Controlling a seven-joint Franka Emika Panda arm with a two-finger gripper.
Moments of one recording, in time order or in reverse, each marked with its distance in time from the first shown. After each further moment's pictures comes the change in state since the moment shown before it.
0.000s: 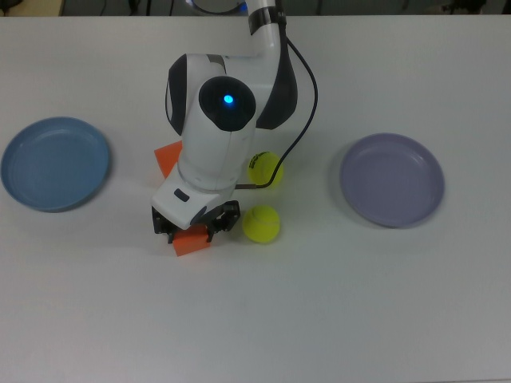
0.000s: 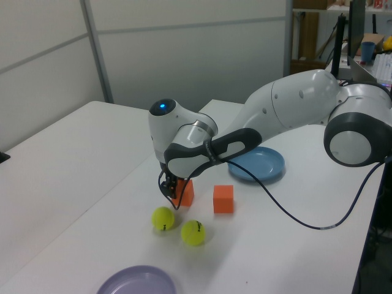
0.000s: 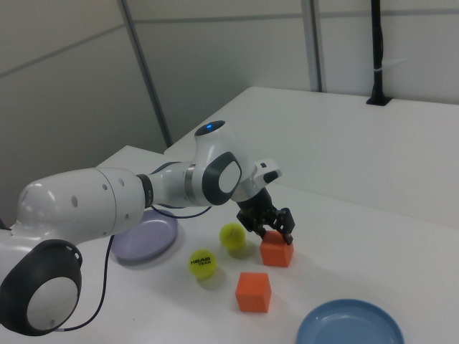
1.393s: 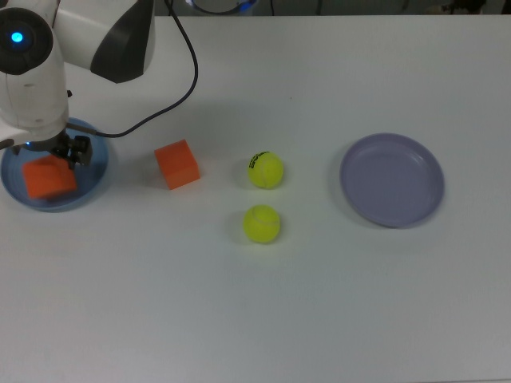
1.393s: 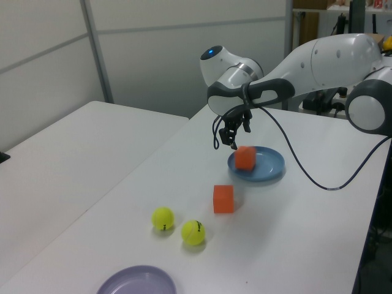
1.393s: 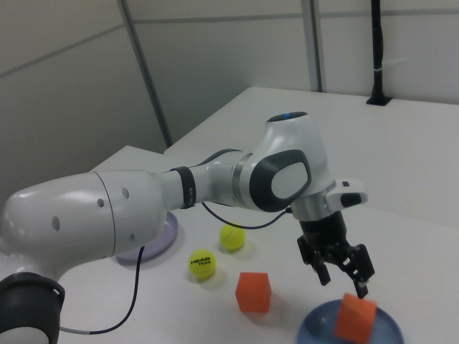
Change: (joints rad) arm -0.294 -0.145 -0.021 -0.010 -0.043 -0.312 -0.045
